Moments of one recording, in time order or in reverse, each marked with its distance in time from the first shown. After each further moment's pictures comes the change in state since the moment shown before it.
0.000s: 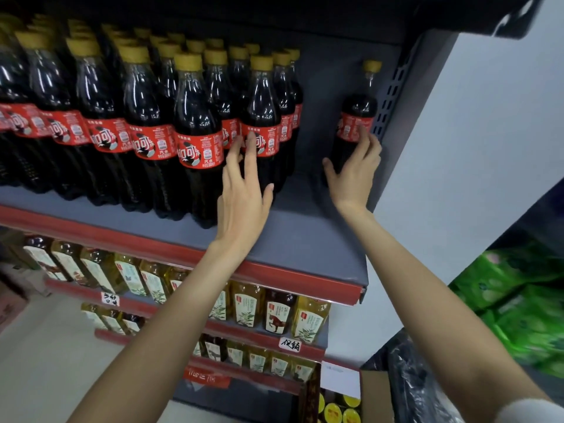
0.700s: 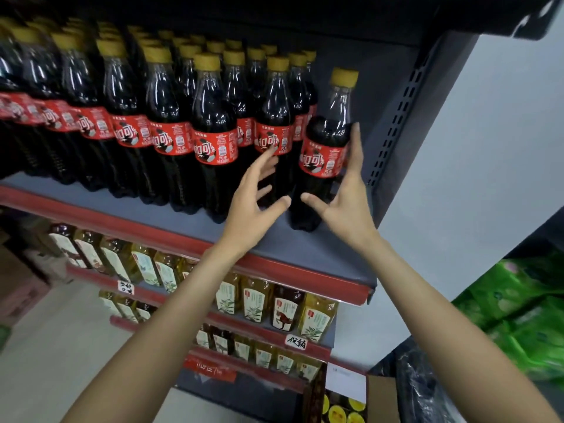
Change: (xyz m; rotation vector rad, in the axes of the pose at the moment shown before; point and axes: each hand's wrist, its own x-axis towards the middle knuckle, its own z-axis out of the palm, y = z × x) left_hand -0.011 -0.001 -0.021 -0.715 -0.214 -0.143; right_hand -0.046 -0.038 -0.044 0.505 -0.382 -0.209
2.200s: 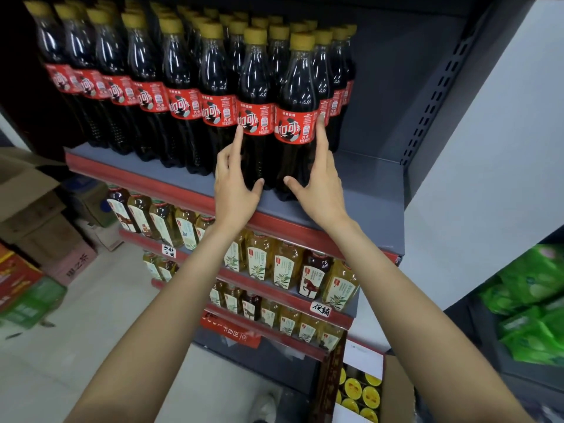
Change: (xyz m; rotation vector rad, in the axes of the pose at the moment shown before) left_hand -0.031 -0.039 -0.057 0.519 0.294 -0.073; right_hand -0.019 -0.044 0.077 -0.193 -0.068 0.124
